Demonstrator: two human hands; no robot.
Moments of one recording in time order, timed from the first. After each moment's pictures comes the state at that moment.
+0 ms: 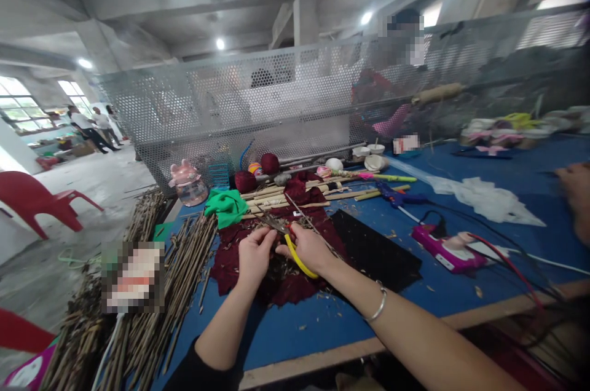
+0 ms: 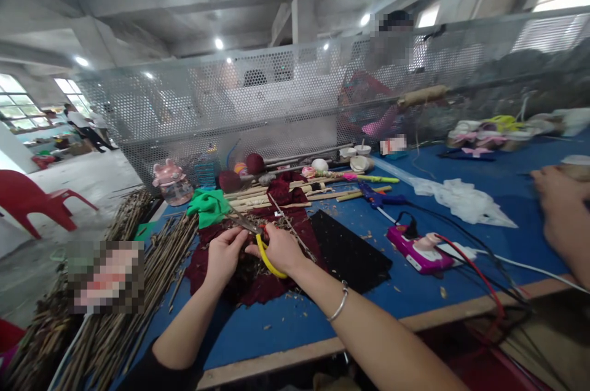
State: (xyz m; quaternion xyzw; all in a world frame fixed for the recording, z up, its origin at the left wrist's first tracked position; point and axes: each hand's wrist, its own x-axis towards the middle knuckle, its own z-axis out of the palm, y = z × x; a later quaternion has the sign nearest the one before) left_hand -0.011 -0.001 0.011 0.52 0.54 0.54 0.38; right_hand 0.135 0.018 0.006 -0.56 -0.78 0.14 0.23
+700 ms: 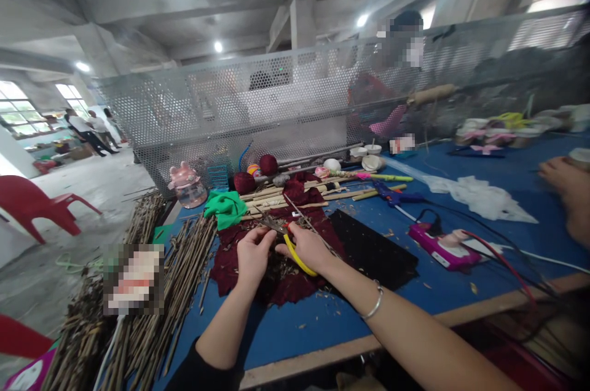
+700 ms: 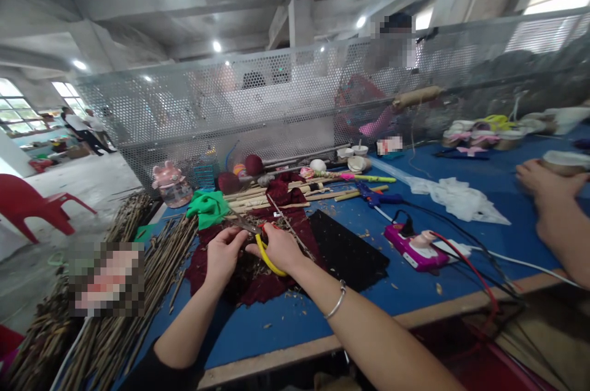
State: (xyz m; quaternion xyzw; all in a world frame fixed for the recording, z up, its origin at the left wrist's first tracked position) left_hand -0.011 0.002 0.007 0.51 0.55 0.56 0.36; right_hand 0.136 0.021 0.002 -0.55 -0.79 0.13 0.23
